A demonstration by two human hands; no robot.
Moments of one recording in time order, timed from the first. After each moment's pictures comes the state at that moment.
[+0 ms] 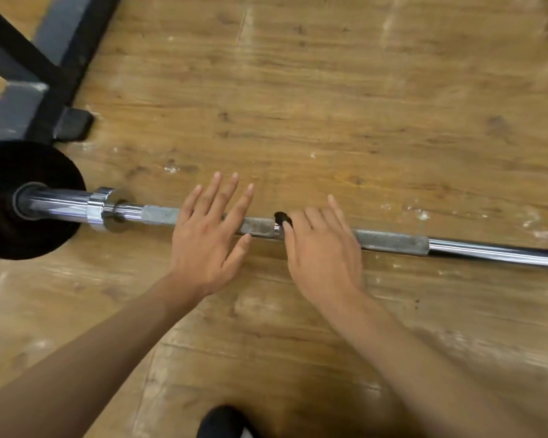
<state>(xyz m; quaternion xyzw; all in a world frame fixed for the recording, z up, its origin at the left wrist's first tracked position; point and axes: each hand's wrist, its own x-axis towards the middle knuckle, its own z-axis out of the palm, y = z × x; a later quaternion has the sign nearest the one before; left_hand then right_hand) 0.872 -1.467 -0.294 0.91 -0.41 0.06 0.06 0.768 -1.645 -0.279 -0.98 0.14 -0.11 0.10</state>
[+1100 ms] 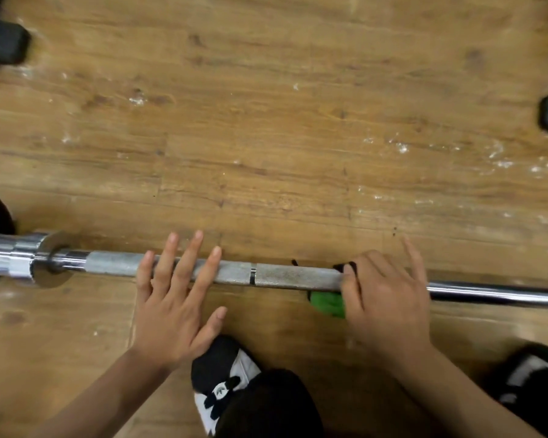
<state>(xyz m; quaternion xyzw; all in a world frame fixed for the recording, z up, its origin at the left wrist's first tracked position) 0.719 -1.366 -0.314 0.90 -0.42 0.07 0.06 0.595 -1.639 -0.257 -0.97 0.22 0.00 0.08</state>
